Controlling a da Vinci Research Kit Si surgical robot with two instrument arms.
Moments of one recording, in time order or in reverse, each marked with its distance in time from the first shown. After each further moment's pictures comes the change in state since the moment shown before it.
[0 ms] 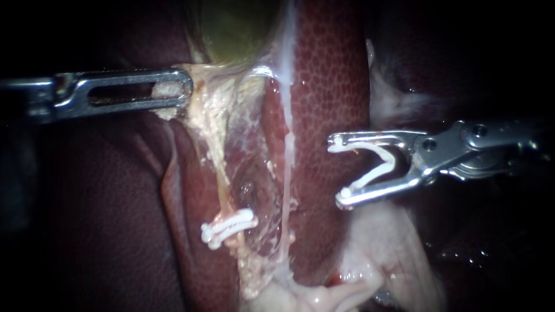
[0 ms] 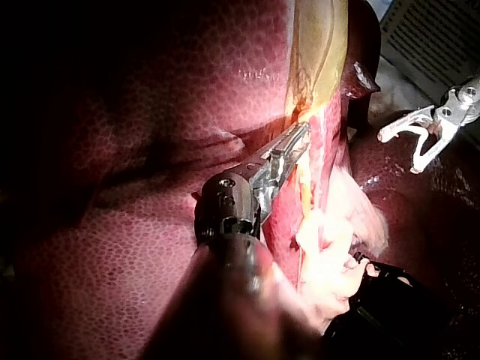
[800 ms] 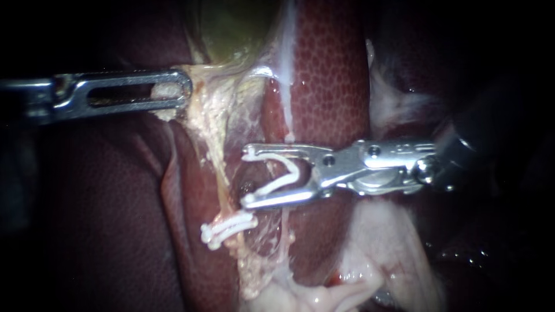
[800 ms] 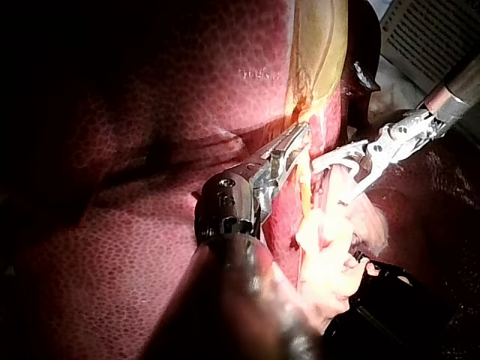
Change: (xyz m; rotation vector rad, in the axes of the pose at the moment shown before) right arm -0.007 0.004 0.013 0.013 0.001 0.022; left arm 0.000 0.000 0.000 0.000 -0.001 0.001
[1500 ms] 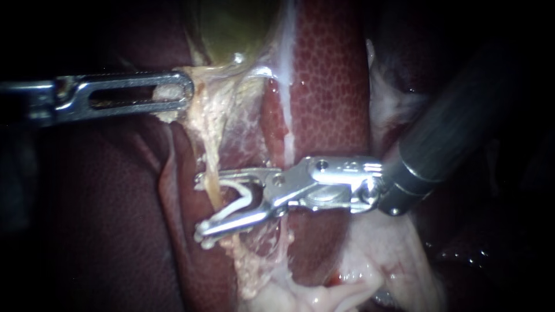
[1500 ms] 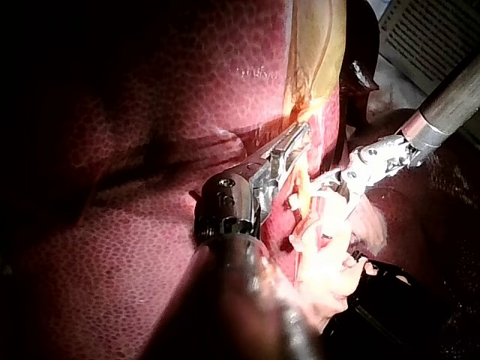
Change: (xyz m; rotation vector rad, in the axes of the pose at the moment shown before) right arm -0.001 0.000 0.006 0.142 0.049 0.105; left arm 0.000 0.000 0.000 -0.003 -0.002 0.001
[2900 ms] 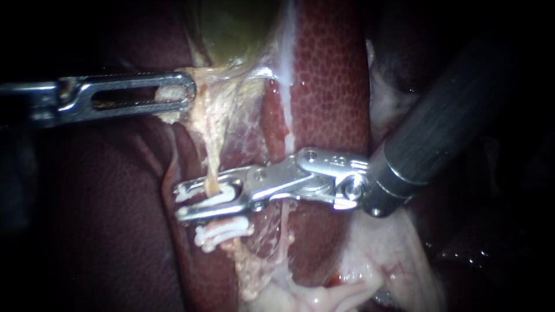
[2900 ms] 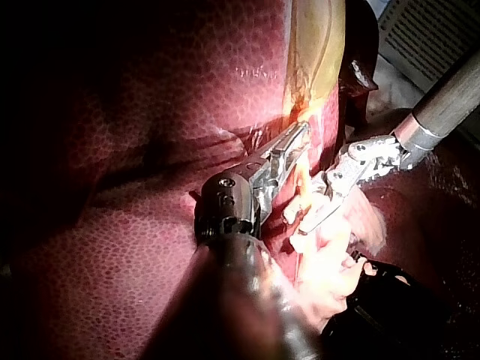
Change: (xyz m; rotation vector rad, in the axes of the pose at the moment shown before) right arm 0.000 0.002 0.000 0.034 0.025 0.037; left arm 0.000 0.000 0.000 -0.002 -0.001 0.001
